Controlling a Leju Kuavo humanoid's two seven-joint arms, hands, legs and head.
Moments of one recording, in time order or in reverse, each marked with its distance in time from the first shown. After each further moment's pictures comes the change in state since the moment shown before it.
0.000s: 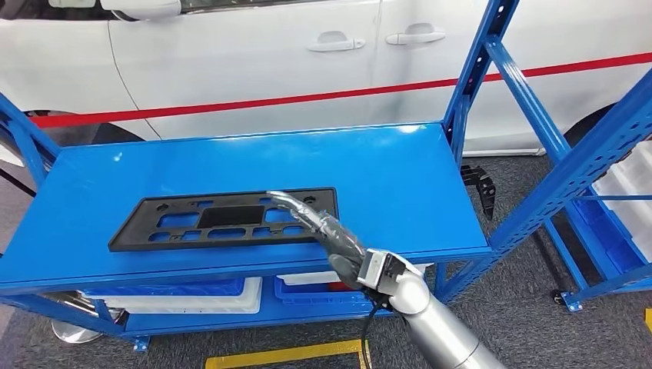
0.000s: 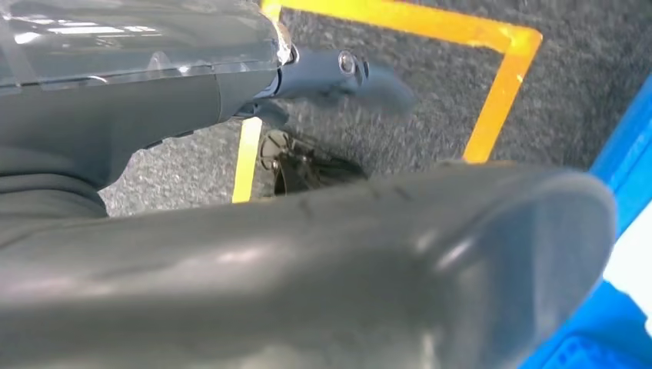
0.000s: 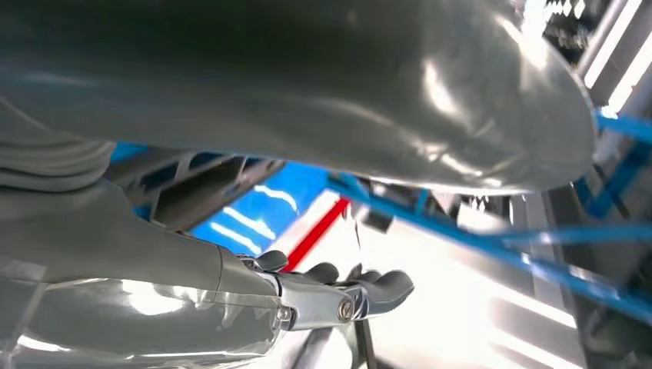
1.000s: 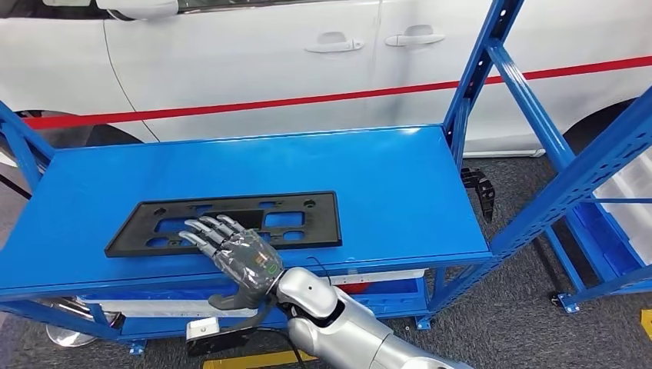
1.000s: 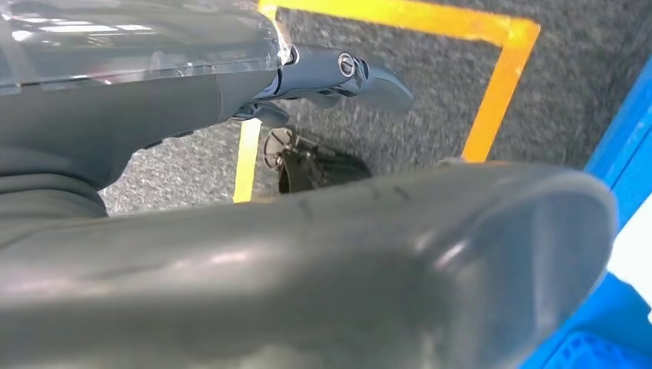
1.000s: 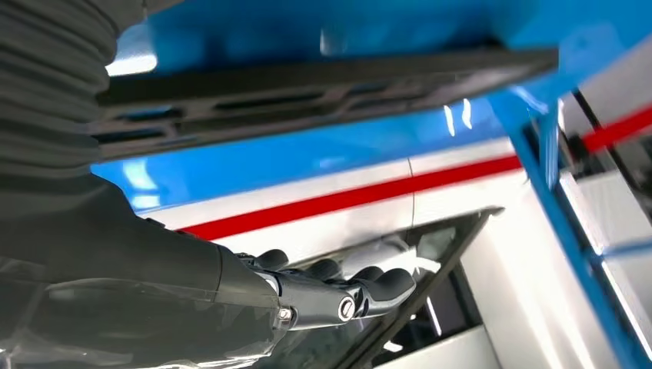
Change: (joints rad) left arm -0.006 -0.011 0.027 0.000 -0.056 0.010 0.004; right arm -0.159 0.298 0.369 0.493 0.819 -0.703 0.338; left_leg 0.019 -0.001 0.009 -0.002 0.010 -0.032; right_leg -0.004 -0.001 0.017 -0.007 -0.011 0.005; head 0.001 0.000
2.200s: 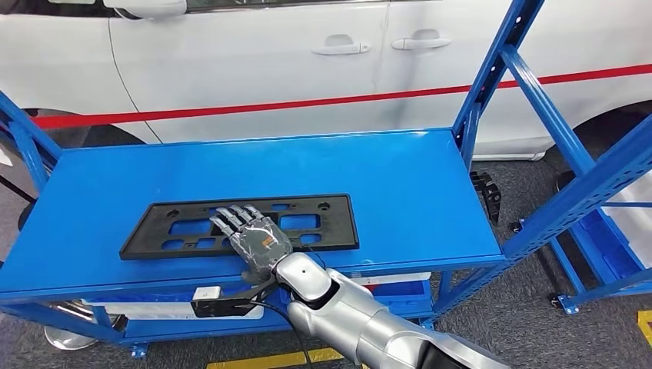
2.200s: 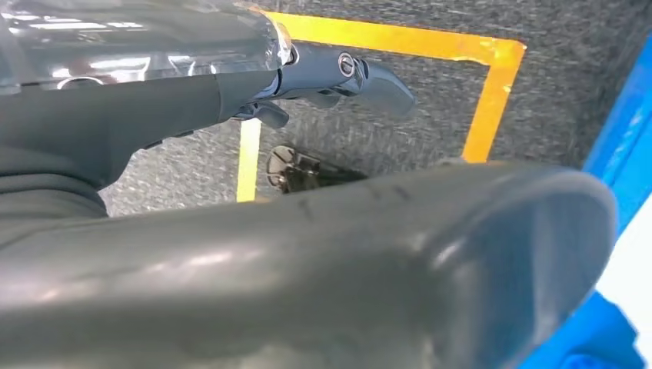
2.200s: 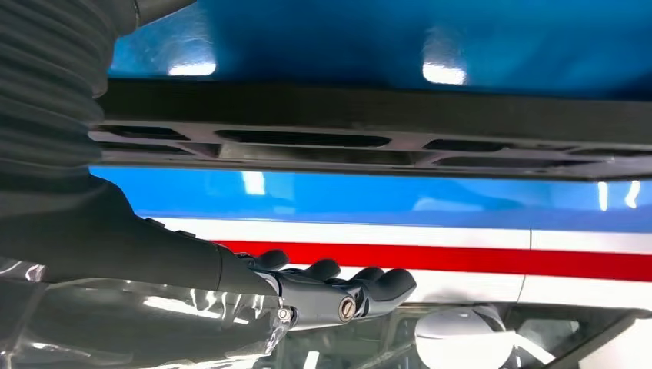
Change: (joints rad) left arm -0.014 0.007 0.000 0.001 -0.067 -0.004 0.014; right arm -0.157 0.044 0.110 0.264 0.015 0.038 0.266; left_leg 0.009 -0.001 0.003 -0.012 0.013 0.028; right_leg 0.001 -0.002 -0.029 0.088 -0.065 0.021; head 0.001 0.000
